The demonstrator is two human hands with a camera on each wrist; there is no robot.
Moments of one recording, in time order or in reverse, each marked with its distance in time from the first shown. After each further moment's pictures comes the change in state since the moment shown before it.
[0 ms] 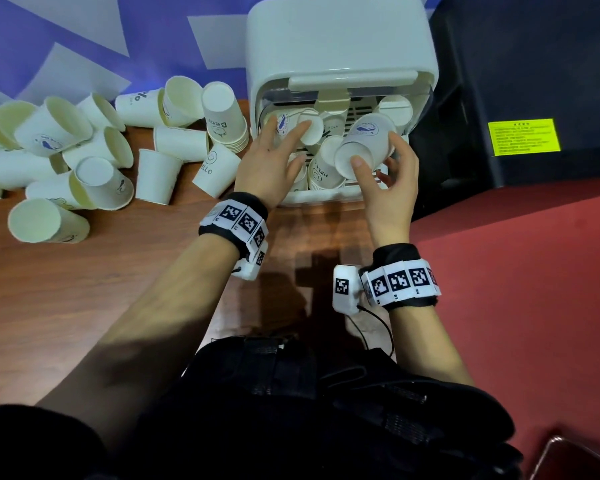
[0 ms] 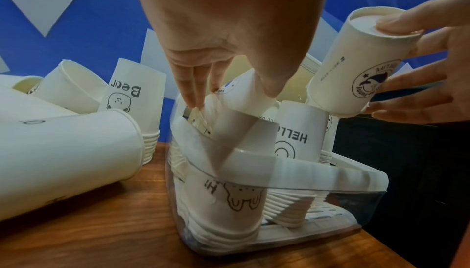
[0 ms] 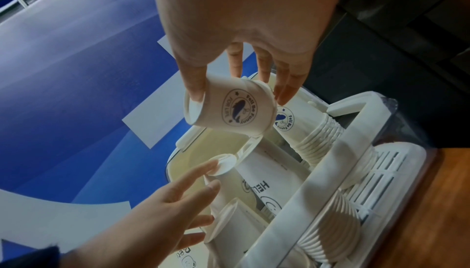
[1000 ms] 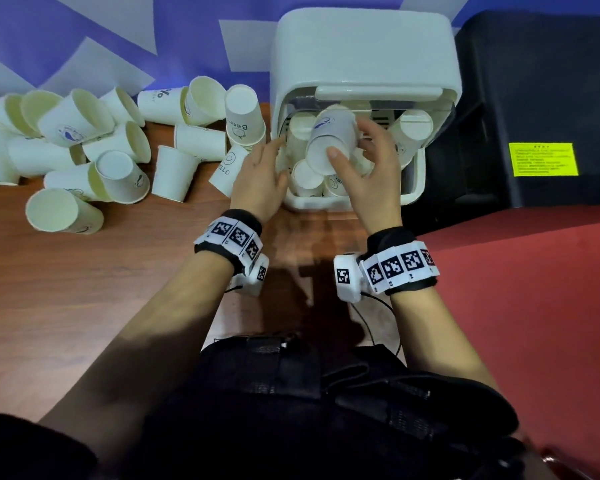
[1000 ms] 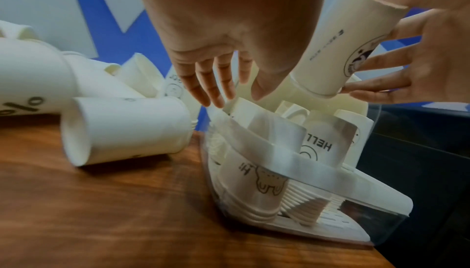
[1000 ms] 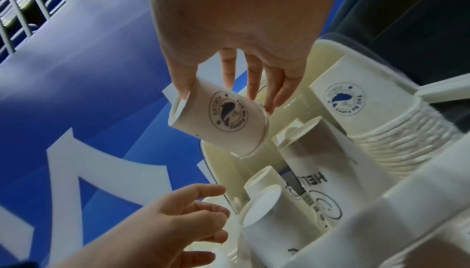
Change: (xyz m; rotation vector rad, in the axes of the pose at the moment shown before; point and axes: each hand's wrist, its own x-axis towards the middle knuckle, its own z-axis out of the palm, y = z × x) left_hand -0.022 -0.033 -0.003 -0.266 0.130 -0.145; right_hand 0.010 -0.035 0.038 -0.112 -0.253 -0.209
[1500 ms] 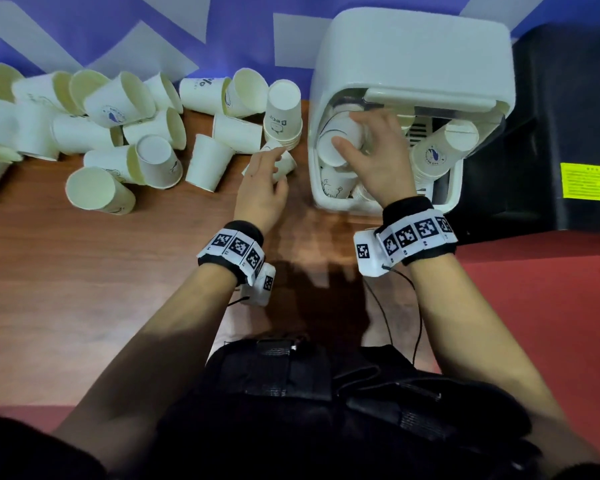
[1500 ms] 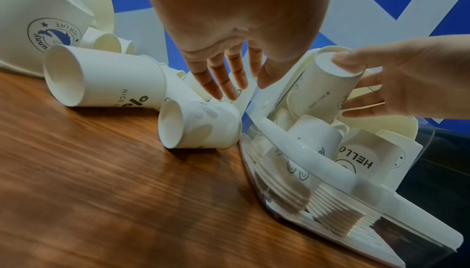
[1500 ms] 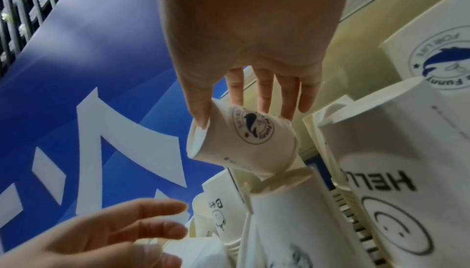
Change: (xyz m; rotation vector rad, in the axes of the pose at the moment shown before) left_hand -0.029 -0.040 -0.017 -0.194 0.140 -0.080; right_hand 0.043 0.004 0.038 -0.248 -0.219 -0.053
